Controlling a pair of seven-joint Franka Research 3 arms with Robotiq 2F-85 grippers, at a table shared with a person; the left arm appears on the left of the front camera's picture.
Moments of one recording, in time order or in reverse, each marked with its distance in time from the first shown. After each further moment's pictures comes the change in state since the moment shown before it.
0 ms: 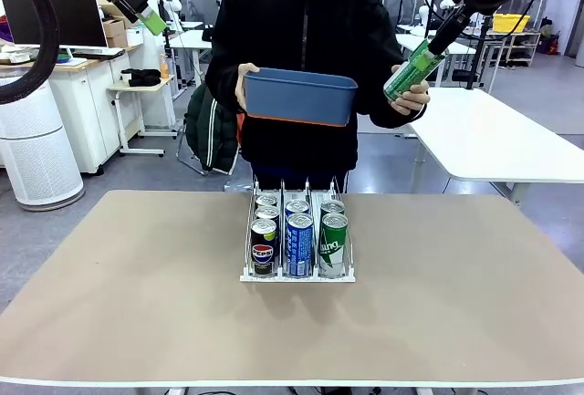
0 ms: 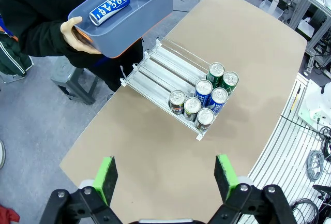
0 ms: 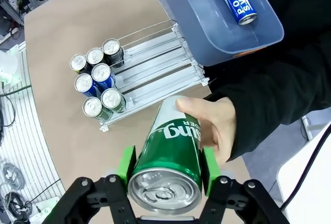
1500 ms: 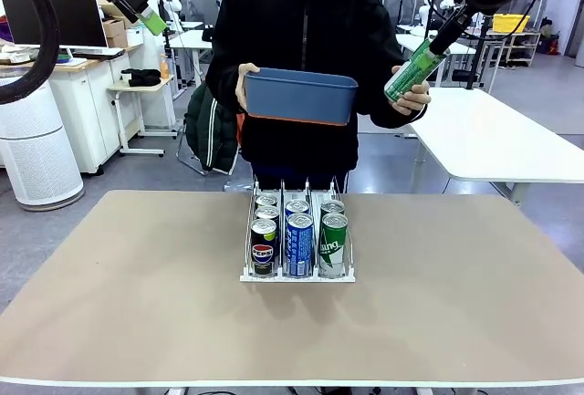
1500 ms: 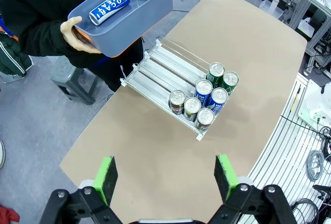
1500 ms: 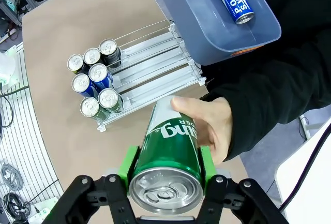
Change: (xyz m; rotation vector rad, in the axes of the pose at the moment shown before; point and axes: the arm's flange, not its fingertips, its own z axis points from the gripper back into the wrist) left arm 0.000 0.000 0.000 0.000 0.000 0.000; right arm -0.002 -0.003 0.001 -0.010 -0.003 -0.001
